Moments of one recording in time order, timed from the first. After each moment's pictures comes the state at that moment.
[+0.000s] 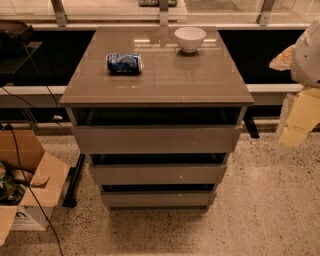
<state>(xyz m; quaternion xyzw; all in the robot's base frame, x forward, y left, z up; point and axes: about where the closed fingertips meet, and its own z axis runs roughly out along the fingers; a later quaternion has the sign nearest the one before) 0.438 -0.217 0.976 -0.60 0.78 -0.03 0.16</state>
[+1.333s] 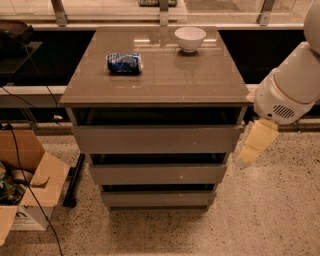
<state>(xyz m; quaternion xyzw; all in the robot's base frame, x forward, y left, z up) 0.474 -0.201 0.880 -0.55 0.82 0.02 0.17</state>
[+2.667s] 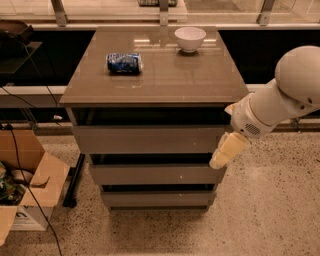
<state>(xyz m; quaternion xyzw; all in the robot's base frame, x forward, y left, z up) 0.524 -0.174 0.801 -0.54 0.80 0.08 0.24</state>
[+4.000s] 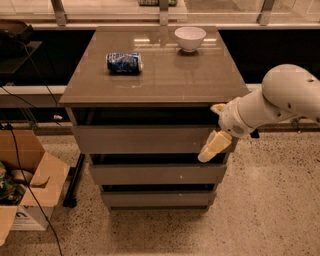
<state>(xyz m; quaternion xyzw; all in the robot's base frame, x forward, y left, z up) 0.577 -0.157 0.759 -0.56 0.77 0.12 0.30</state>
